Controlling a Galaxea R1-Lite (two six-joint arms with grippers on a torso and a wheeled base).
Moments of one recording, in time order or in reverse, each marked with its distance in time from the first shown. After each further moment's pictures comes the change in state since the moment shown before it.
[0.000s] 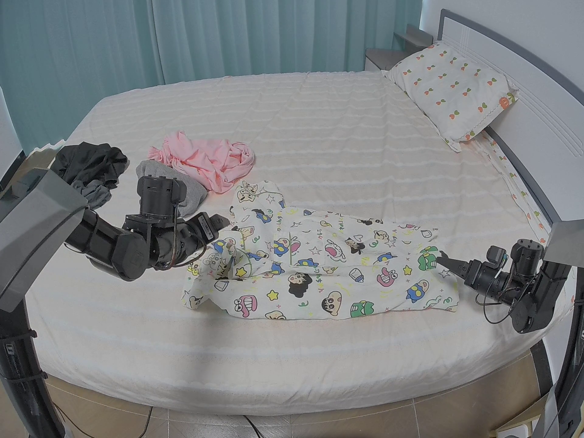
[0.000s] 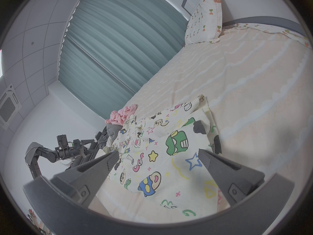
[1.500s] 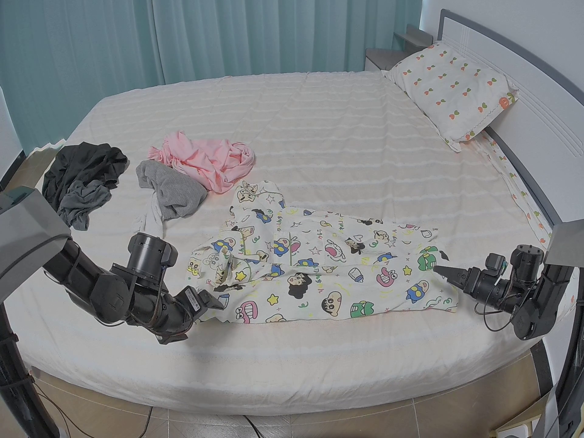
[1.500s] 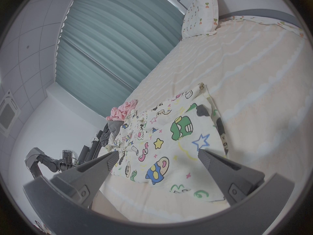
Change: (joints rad) left arm -0.033 -0.104 0.339 0.159 -0.115 -0.371; right arm 0.023 -0.041 0.100 0.002 -0.011 0.042
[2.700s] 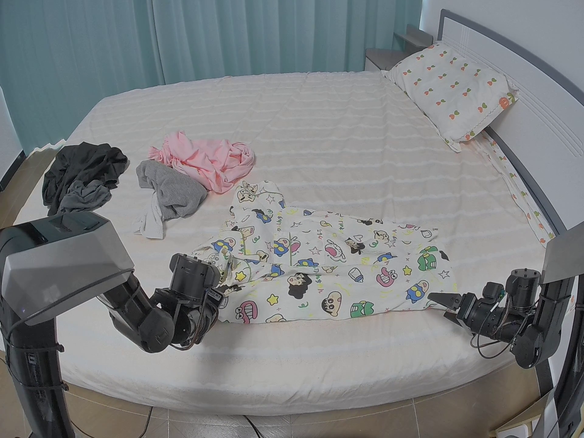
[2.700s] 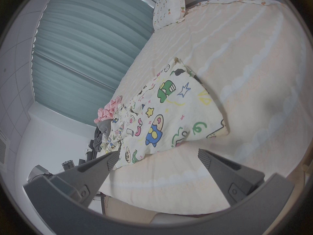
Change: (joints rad) left arm -0.108 0.228 0.000 -0.397 0.407 -0.330; right arm 0.117 -0.037 0.259 -0.092 -0.216 0.150
